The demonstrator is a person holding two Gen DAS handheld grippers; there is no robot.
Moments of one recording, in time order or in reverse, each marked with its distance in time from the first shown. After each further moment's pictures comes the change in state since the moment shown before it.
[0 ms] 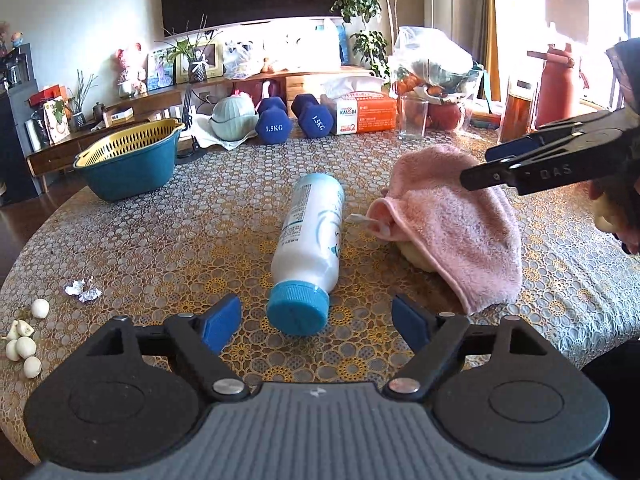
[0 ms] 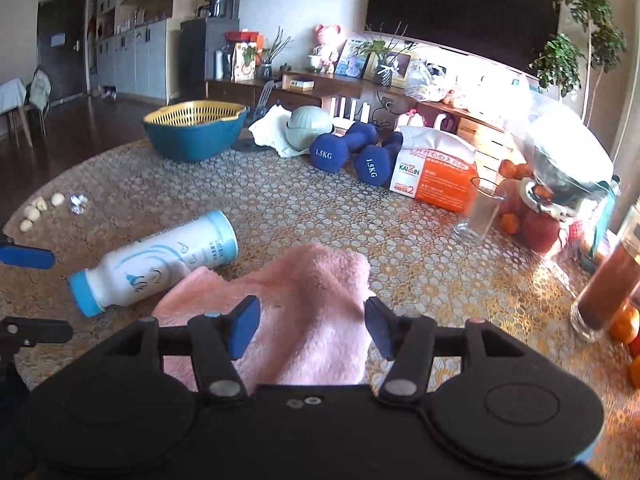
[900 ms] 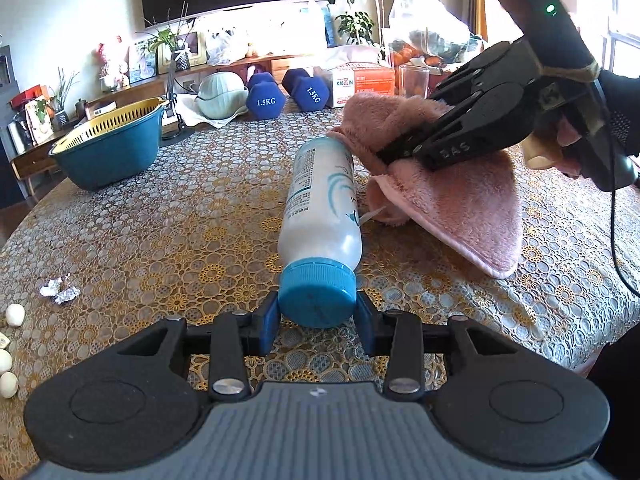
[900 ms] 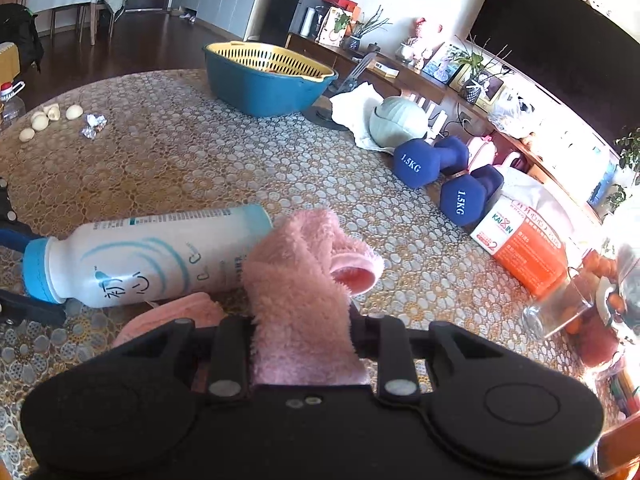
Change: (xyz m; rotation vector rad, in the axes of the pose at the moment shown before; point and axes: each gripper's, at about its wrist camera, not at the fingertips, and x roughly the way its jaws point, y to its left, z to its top) left arm 0.041 0.019 -0.013 0.051 0.045 -0.031; right arm 0.093 0.047 0.035 -0.360 0.096 0.068
